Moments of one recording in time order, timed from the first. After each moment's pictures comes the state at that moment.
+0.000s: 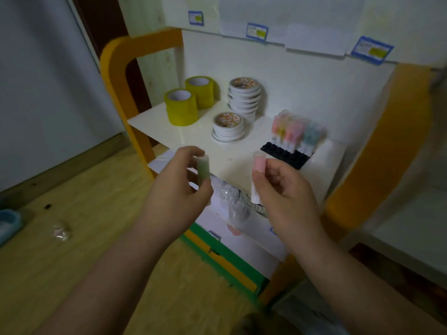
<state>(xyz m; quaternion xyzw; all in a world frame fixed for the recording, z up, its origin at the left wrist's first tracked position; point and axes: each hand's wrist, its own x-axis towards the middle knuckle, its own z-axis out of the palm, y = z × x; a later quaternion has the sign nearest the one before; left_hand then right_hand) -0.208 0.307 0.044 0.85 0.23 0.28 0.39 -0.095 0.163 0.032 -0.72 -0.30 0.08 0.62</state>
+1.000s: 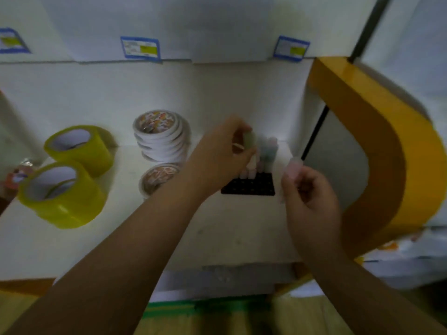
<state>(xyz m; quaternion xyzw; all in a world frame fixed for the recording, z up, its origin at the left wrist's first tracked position) 0.077 0.399 0.051 0.85 -0.20 0.13 0.47 -0.009 0.234 0.002 -0.78 0.05 -0.21 0.59</state>
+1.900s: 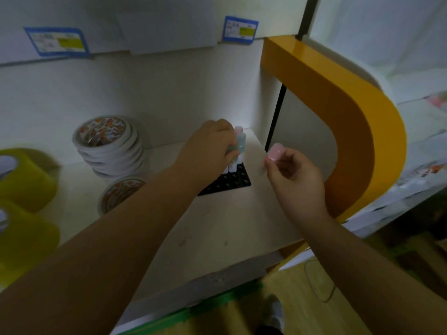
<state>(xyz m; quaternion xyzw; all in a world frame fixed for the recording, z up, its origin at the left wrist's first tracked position) 0.146 0.374 0.003 0.85 -0.43 0.18 0.23 0.015 0.210 -0.010 -0.81 0.13 -0.25 0.51</state>
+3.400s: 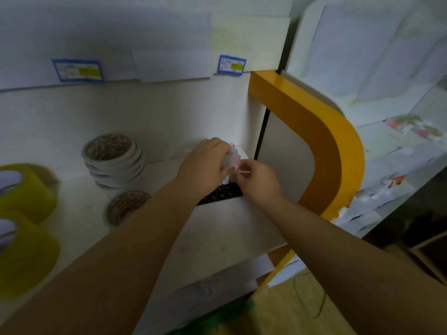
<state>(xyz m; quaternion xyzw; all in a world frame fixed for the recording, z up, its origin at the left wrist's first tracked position) 0.134 0.376 0.004 0.87 -0.38 0.16 0.27 0.063 0.229 -0.008 -0.91 0.12 -0.10 0.37</state>
